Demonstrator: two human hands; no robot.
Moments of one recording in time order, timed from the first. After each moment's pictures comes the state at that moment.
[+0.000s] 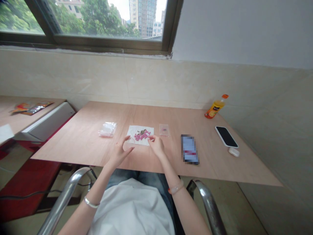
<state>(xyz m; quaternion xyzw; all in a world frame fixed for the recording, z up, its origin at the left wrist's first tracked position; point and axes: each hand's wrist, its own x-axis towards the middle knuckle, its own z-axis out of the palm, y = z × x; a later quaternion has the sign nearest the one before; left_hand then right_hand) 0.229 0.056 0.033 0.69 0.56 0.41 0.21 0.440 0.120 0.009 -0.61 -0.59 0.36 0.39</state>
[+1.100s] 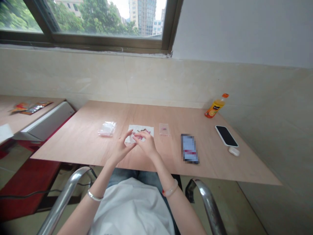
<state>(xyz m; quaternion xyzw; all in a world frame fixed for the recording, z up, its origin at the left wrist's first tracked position) 0.241 0.071 0.049 0.69 0.50 0.46 0.24 0.393 0.094 0.066 -0.46 -0.65 0.37 0.47</state>
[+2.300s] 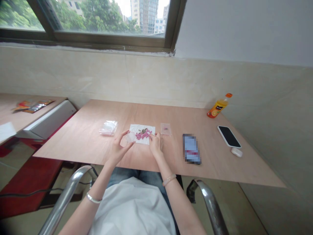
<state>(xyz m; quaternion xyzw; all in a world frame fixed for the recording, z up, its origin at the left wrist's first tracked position) 0.229 0.062 0.047 0.65 0.53 0.51 0.19 0.427 0.133 -0.026 -0.66 -0.68 0.10 0.30</state>
